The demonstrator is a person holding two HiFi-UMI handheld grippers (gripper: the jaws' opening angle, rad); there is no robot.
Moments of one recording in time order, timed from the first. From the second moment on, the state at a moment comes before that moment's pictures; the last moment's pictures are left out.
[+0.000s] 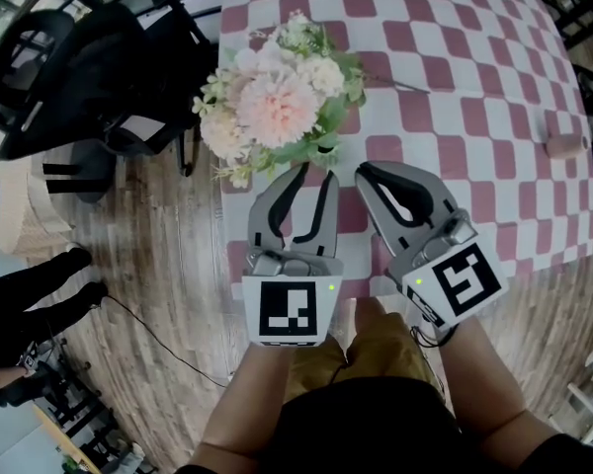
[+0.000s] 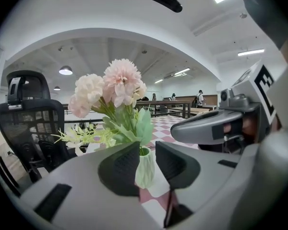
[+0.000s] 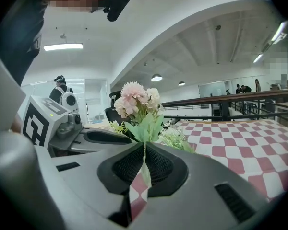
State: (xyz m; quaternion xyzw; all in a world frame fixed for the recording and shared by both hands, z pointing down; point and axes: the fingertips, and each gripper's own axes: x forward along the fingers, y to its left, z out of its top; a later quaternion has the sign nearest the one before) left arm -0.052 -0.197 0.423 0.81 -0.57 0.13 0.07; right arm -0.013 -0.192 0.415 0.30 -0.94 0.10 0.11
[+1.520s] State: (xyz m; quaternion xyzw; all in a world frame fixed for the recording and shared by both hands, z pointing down) left arm -0.050 -0.191 0.290 0.82 -0.57 0.07 -0.01; right arm -0.016 -0.179 0.309 0.26 -0.96 0.03 0.08
